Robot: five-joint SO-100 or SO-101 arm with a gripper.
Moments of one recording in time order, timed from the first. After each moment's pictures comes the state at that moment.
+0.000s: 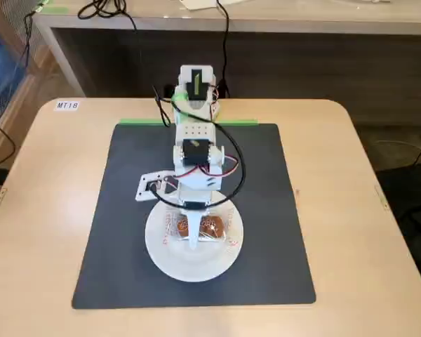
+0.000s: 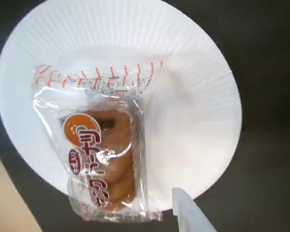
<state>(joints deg) 1.0 64.4 47.0 97.4 5.5</state>
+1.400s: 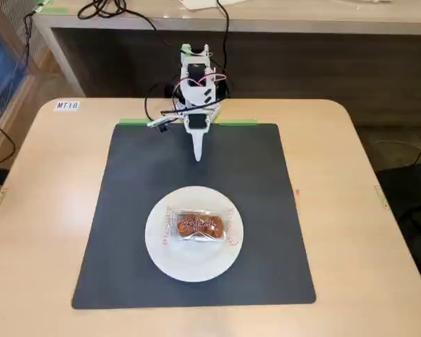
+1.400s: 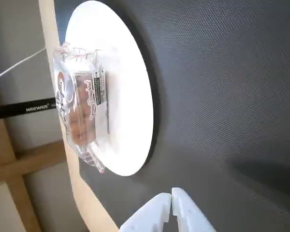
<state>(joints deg) 0.4 190.7 175.2 59.4 -2.4</state>
